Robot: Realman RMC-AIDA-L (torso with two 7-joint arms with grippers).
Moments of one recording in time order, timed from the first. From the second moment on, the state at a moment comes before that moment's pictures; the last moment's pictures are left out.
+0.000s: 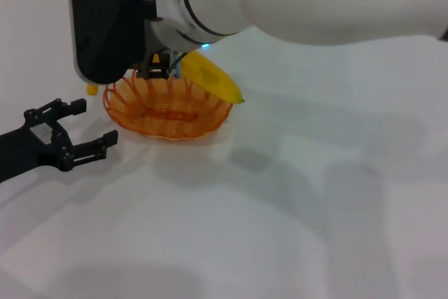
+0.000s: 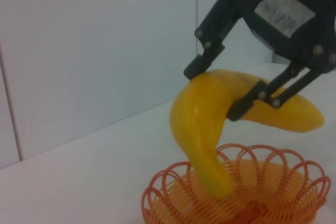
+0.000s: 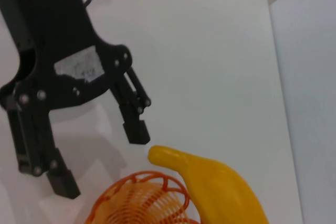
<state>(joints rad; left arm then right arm) -0.43 -2.04 0.55 0.47 1.94 1.37 -0.94 1.11 2.06 -2.12 -1.13 -2.62 -0.90 2.58</state>
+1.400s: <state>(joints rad) -0.44 -2.04 0.56 0.47 1.94 1.37 -0.94 1.13 2.06 -2.18 -1.05 -2.59 -0.83 2.58</state>
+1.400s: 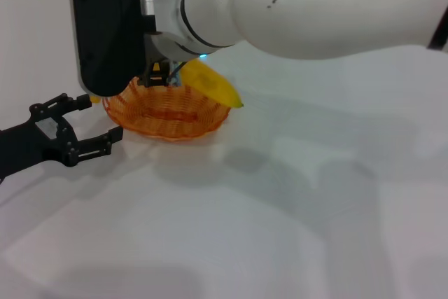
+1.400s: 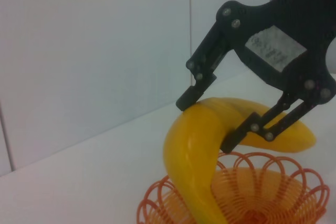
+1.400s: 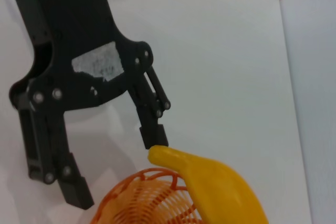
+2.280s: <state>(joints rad) -0.43 -2.04 0.55 0.47 1.94 1.37 -0.93 1.02 2.04 -2.09 -1.22 -2.60 -0.87 2.54</state>
